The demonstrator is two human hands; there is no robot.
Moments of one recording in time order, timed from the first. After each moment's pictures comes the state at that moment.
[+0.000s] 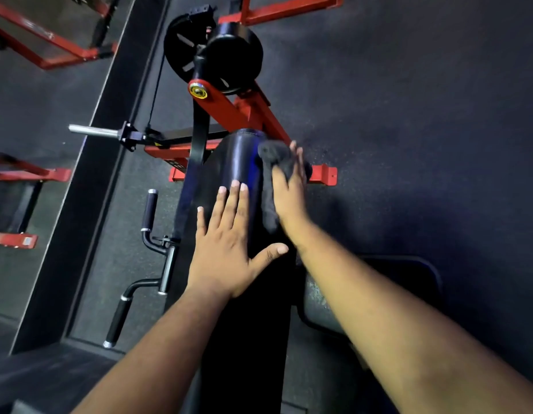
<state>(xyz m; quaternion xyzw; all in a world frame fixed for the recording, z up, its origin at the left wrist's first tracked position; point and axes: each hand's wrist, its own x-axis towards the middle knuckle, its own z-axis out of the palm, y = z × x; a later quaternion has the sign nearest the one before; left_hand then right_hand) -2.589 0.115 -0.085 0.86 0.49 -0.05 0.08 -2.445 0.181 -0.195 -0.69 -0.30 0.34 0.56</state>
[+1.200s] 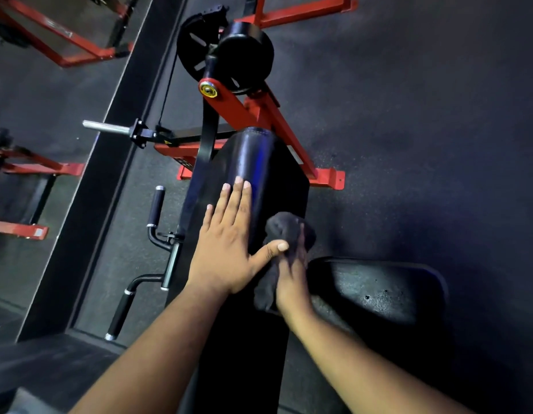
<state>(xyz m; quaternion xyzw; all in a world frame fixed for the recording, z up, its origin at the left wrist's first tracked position) -2.592 0.115 -0.087 0.86 0.50 -0.02 0.10 -2.520 0.039 -0.218 -0.62 -0.27 0.46 0.57</state>
